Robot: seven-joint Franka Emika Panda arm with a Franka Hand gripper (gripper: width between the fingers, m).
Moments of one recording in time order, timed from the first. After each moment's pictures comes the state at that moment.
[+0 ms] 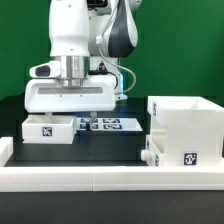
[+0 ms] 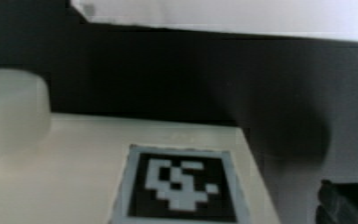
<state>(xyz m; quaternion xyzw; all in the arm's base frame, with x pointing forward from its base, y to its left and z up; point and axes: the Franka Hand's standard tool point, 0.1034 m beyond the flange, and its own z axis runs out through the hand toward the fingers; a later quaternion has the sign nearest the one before) 0.384 -0.094 0.004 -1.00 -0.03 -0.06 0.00</state>
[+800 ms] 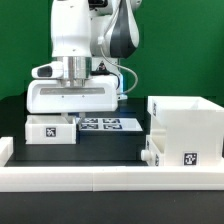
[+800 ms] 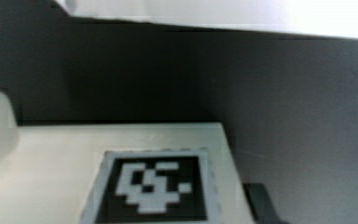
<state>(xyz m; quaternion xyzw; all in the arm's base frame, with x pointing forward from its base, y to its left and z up) 0.387 -0.089 0.005 -1.00 -0.04 -0.06 0.00</state>
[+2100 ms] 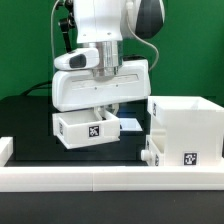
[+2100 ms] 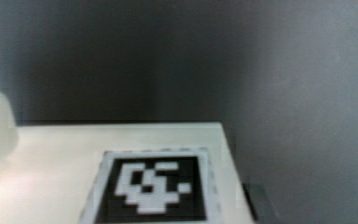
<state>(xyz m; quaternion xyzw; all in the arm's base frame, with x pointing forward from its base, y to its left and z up) 0.472 -0.024 0.041 -0.98 -0.19 -0.03 0.04</state>
